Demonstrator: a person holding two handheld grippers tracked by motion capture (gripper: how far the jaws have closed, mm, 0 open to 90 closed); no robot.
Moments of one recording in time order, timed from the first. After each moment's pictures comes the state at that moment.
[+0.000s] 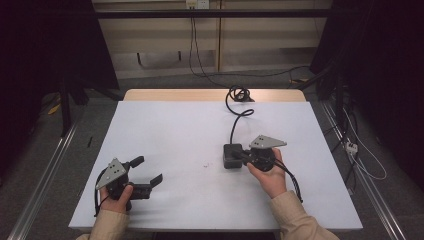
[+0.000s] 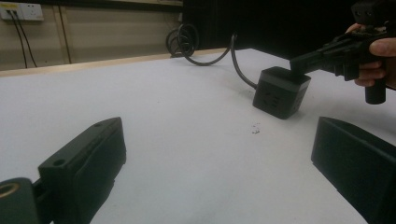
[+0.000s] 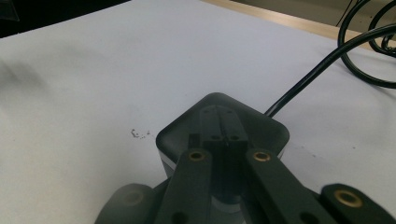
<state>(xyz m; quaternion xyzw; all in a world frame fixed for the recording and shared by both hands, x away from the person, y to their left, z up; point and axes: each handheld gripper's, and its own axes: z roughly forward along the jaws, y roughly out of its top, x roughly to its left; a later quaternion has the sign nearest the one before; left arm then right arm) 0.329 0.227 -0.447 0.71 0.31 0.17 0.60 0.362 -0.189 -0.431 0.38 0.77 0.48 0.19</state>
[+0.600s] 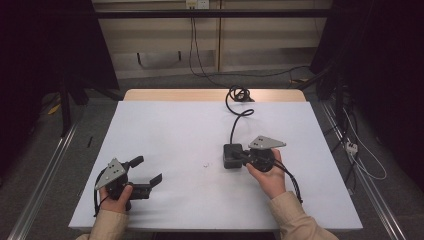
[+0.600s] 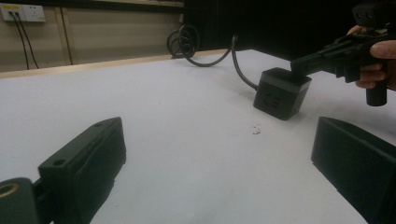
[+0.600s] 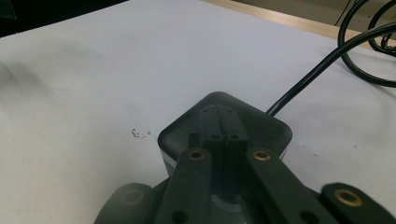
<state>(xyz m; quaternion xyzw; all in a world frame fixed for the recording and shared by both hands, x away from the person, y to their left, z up) 0.329 0.229 -0.445 0.72 0.31 0.18 0.60 0.360 -0.188 -0.432 0.38 0.77 0.48 0.19</state>
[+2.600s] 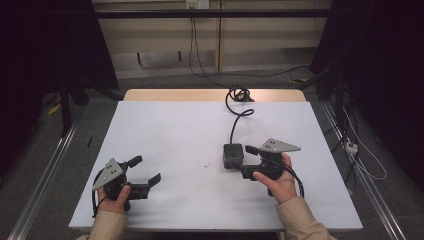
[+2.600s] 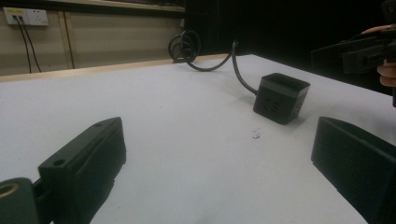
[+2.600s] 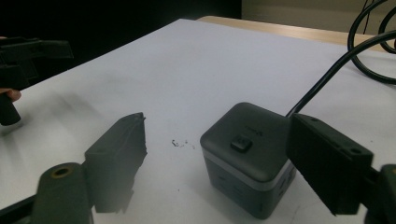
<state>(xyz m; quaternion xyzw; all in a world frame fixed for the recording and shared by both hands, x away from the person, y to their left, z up) 0.327 0.231 -0.443 0.71 0.31 0.18 0.61 0.334 -0.201 -0.414 0.40 0.73 0.53 0.15</state>
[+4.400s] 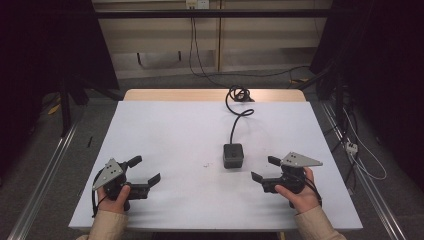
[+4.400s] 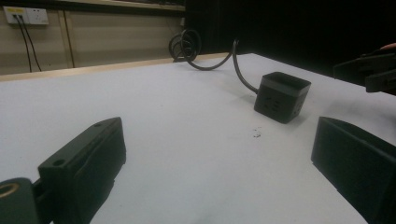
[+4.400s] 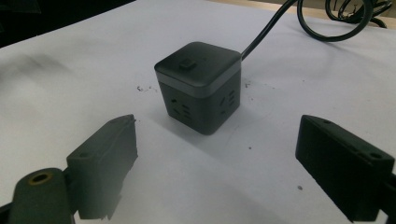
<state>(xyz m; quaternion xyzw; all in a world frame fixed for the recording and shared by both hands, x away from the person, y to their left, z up) 0.328 0.232 -0.444 0.71 0.32 0.18 0.61 0.303 -0.252 -0.435 0.41 0.74 0.50 0.18</state>
